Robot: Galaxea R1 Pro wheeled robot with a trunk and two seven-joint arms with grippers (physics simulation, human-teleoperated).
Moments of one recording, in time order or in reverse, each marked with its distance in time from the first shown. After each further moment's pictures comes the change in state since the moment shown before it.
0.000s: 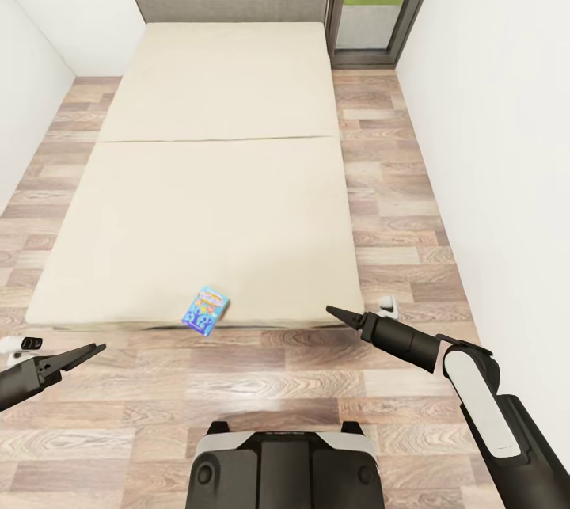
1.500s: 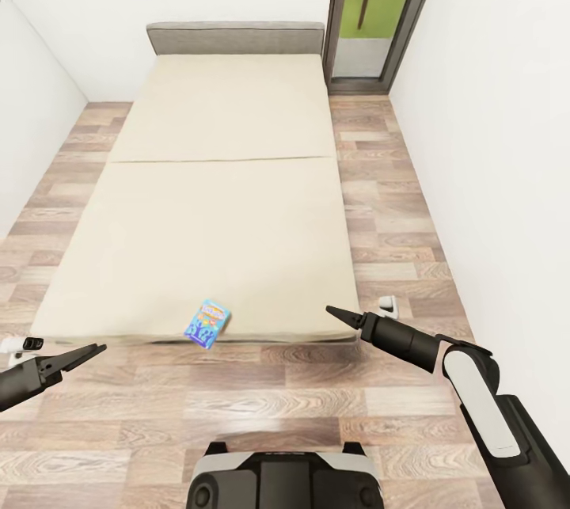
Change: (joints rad) left arm 0.000 -0.001 -0.003 0.001 -0.001 0.000 0.007; right arm 0.000 0.001 0.001 0.000 0.000 -0.002 -0.003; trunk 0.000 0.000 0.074
